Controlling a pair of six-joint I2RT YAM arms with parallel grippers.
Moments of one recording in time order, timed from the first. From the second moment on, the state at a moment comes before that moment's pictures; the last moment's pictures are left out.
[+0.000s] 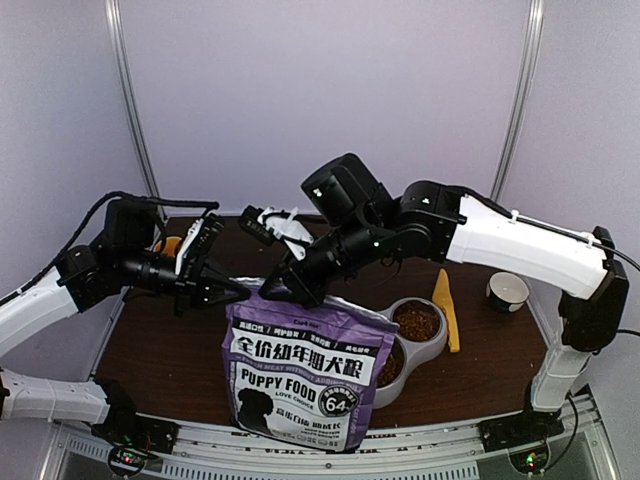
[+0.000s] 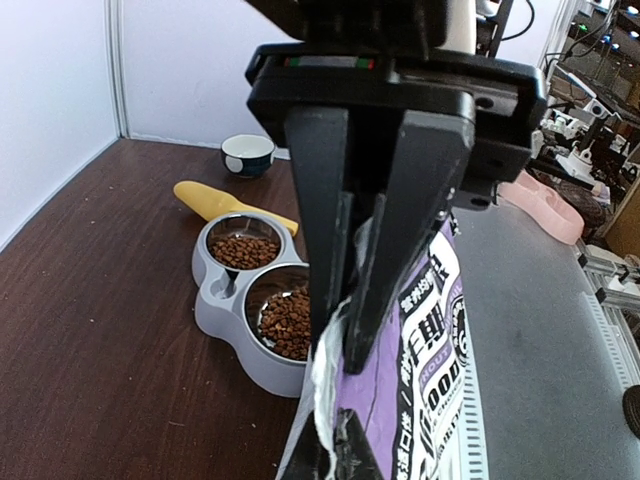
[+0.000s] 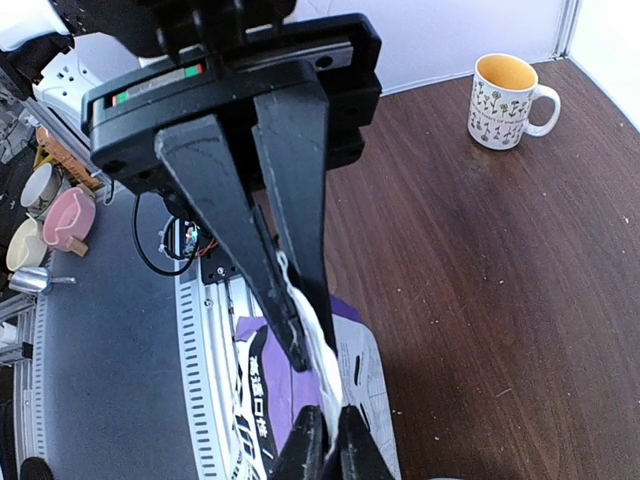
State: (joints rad) left arm -0.67 0.97 0.90 -0.37 0.82 0.16; right arm 1.17 1.79 1.87 -0.71 -0.24 0.06
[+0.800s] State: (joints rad) left arm -0.67 1.00 0.91 -0.36 0.82 0.16; right arm 1.13 1.70 1.73 -0.68 -0.35 0.06
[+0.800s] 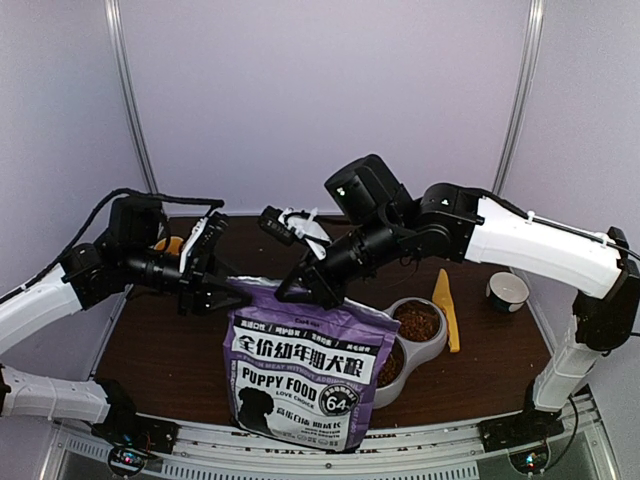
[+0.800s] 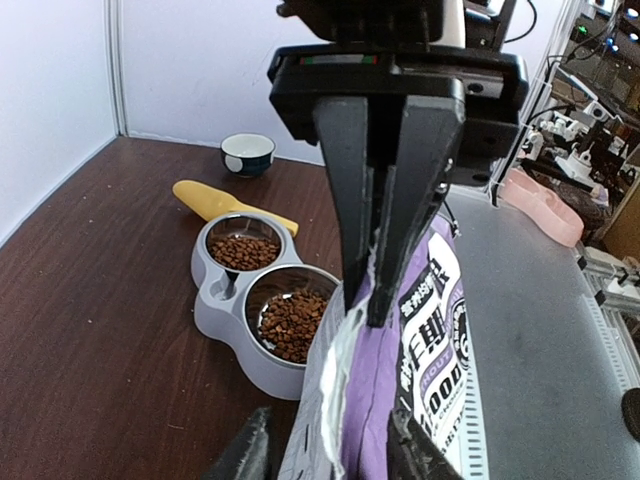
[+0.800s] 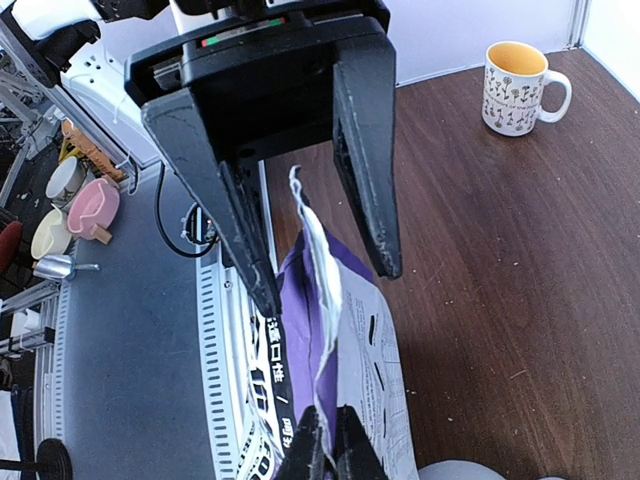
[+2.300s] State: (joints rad) left arm -0.69 1.05 0.92 -0.30 0.89 0.14; right arm 1.12 1.70 1.73 -0.67 -0.38 0.08
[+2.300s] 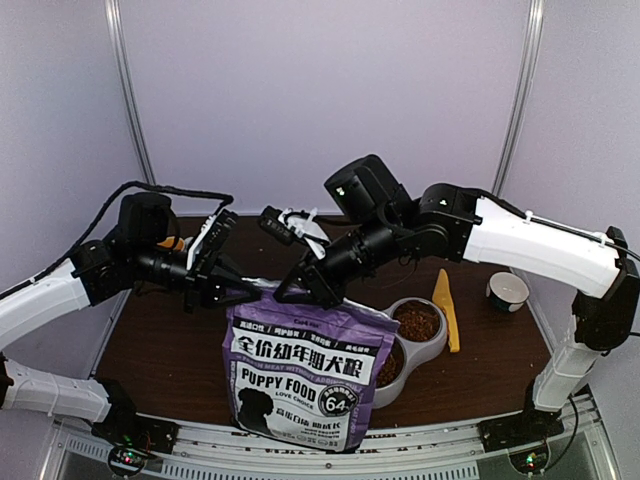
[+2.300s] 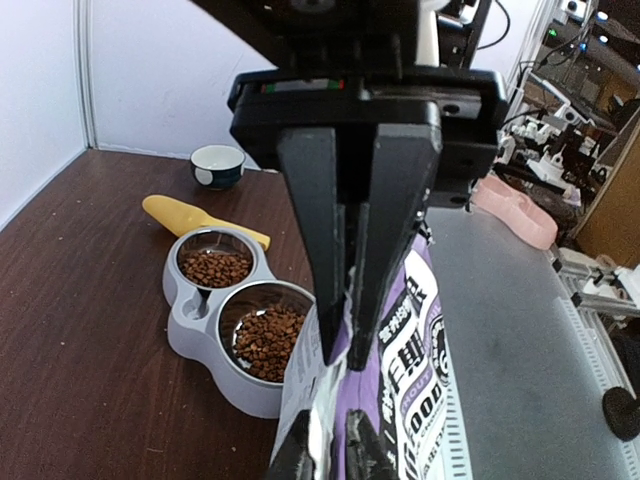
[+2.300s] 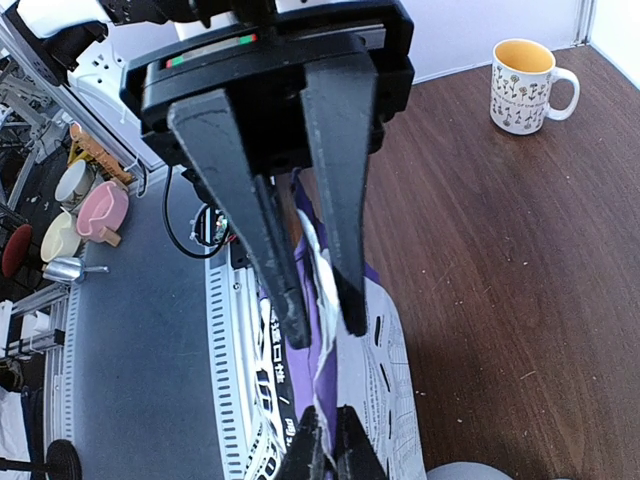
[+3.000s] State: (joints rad) left arm -0.69 0.96 0.95 -0.44 0.72 0.24; right arm 1.12 1.69 1.72 -0.67 -0.35 0.07
